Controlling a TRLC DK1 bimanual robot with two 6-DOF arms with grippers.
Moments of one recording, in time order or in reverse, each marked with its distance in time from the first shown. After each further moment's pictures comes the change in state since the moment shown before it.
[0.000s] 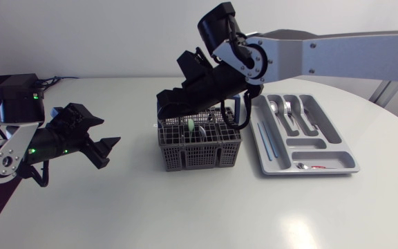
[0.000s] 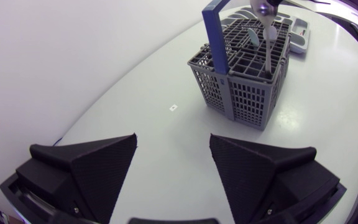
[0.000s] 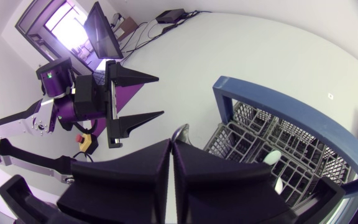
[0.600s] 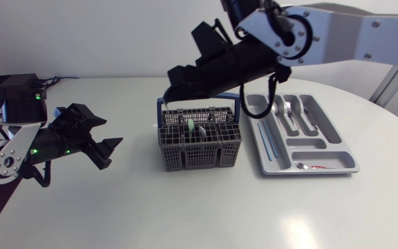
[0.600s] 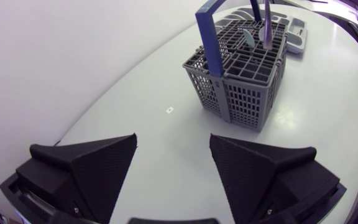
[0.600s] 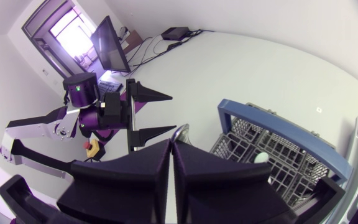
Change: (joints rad) left arm -0.021 0.000 0.000 0.000 0.000 0.000; right arm -0.034 -0.156 -0.029 -0.030 0.003 0.002
